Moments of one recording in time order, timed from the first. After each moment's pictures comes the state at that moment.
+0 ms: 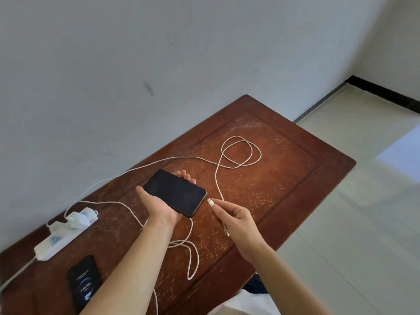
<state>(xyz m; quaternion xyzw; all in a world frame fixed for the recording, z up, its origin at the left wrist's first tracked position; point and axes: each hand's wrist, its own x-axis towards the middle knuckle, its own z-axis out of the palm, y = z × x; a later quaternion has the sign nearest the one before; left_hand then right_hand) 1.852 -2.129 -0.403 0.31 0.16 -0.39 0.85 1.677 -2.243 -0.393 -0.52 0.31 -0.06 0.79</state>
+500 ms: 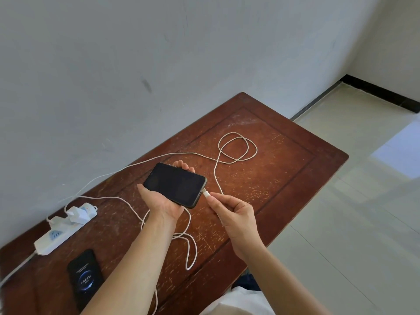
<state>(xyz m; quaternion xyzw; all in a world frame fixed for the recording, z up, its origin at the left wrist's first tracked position) 1.830 -2.130 -0.379 0.25 0.14 -0.38 0.88 1.663 -2.222 -0.354 -0.44 0.32 -0.15 0.82</state>
